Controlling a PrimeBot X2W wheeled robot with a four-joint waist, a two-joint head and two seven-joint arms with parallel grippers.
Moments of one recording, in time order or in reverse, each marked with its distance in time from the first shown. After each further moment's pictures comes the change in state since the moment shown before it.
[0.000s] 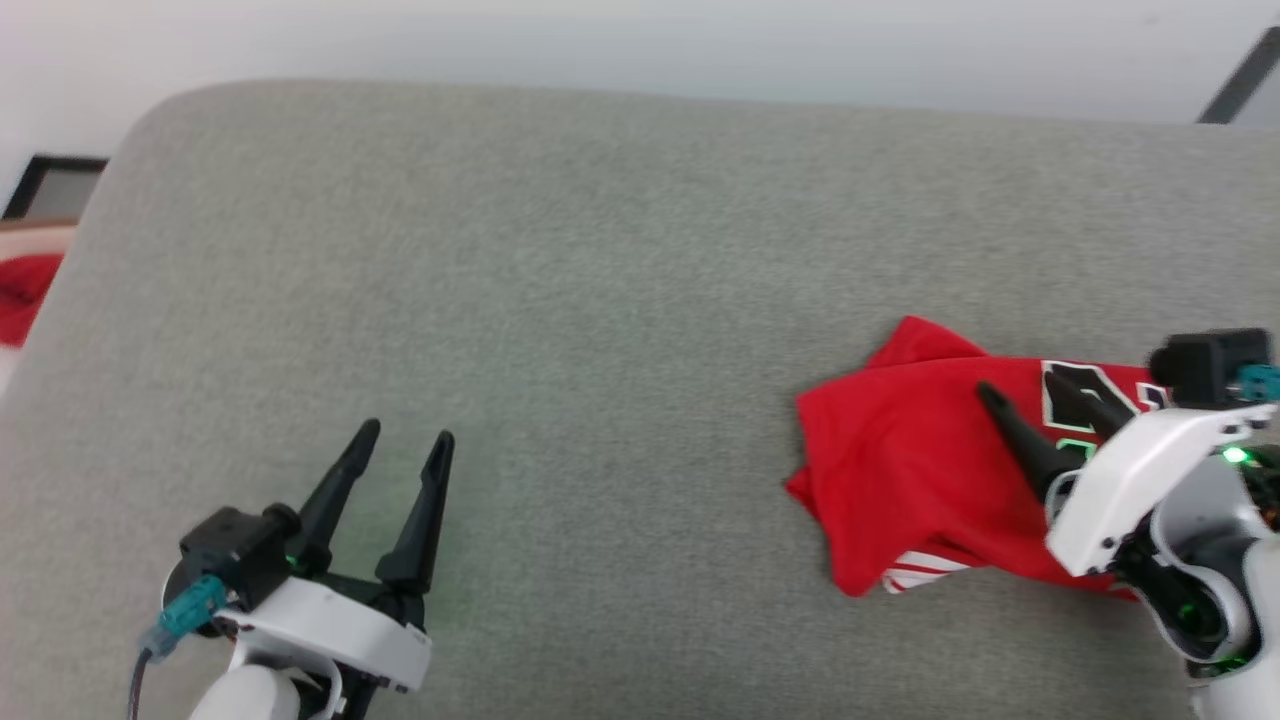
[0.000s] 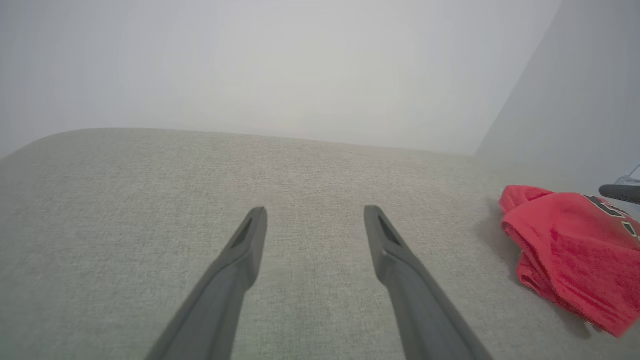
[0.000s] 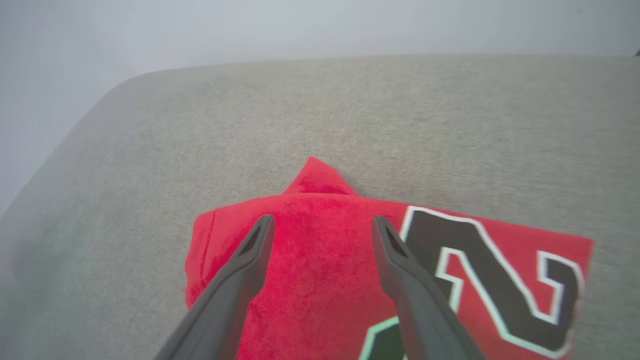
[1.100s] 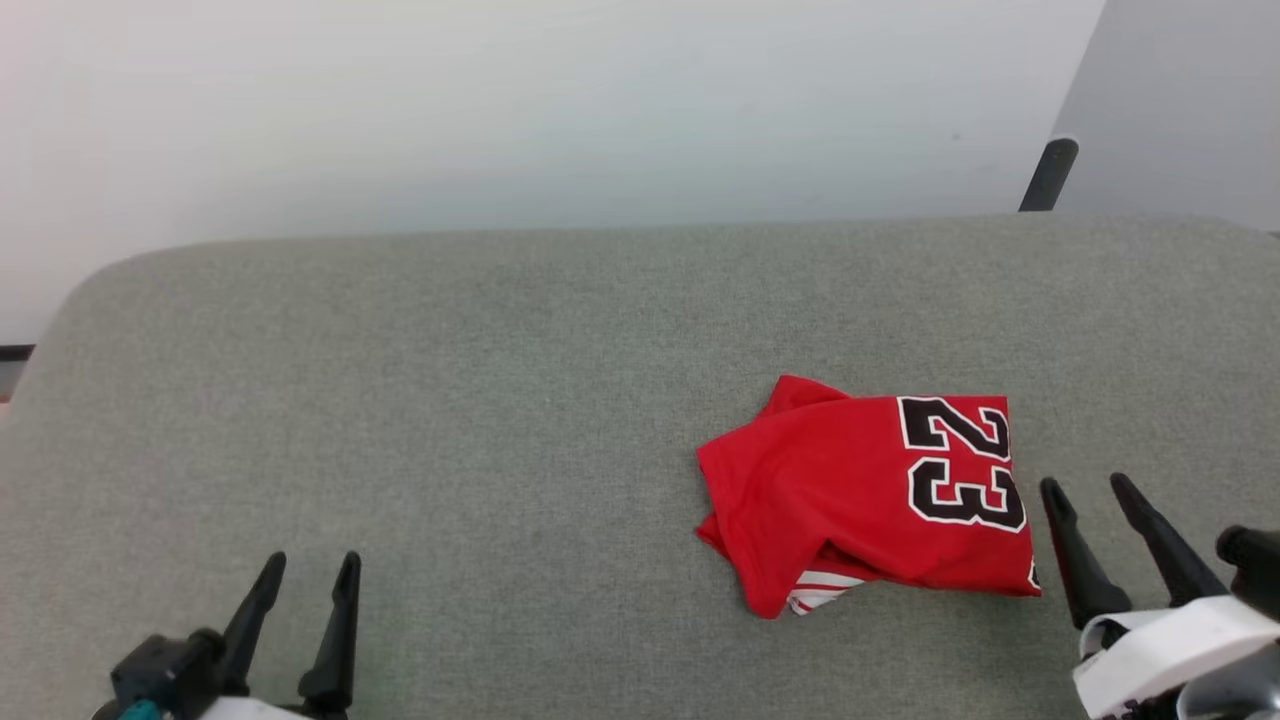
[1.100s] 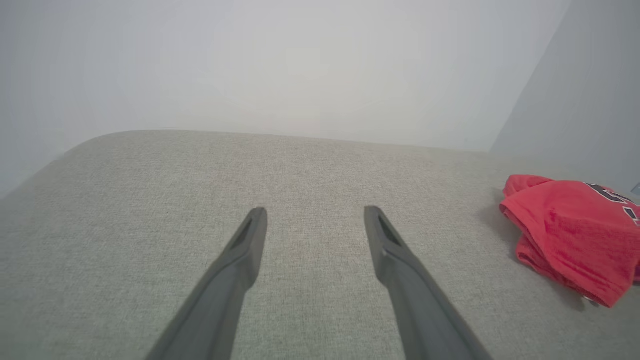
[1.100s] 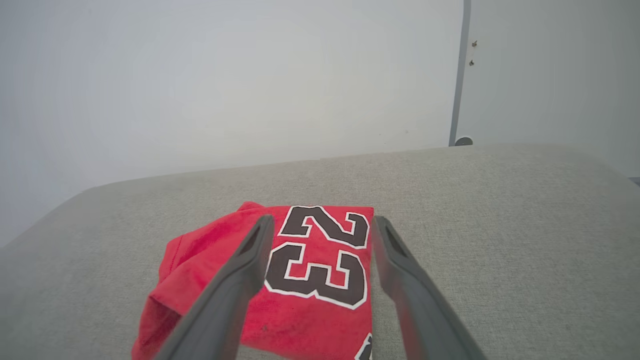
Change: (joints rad) left arm 0.206 -0.037 0.187 0.046 0.081 -0.002 0.000; right arm 0.277 0.010 -0.055 0.004 -0.082 0.000 -0.501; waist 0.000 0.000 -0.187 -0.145
